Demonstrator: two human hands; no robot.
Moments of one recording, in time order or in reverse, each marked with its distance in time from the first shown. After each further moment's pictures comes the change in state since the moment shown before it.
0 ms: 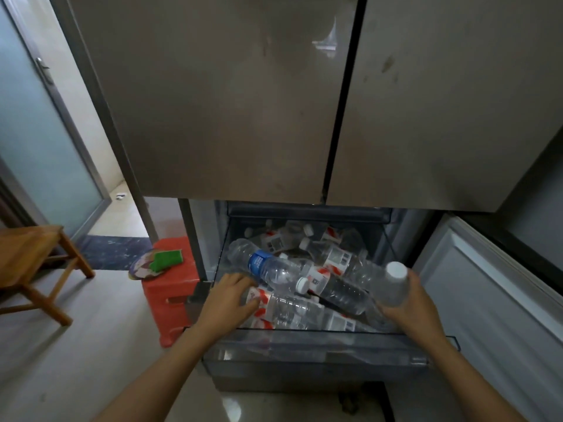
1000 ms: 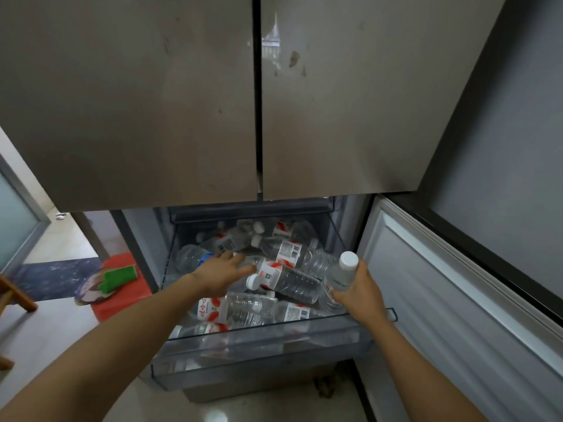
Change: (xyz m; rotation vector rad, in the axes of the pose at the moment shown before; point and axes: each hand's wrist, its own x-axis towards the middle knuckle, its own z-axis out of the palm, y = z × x) left_hand 0.095 0.031 0.024 0.723 -0.426 0.450; right_hand -0.001 0.017 0.001 -0.073 0.006 0.096
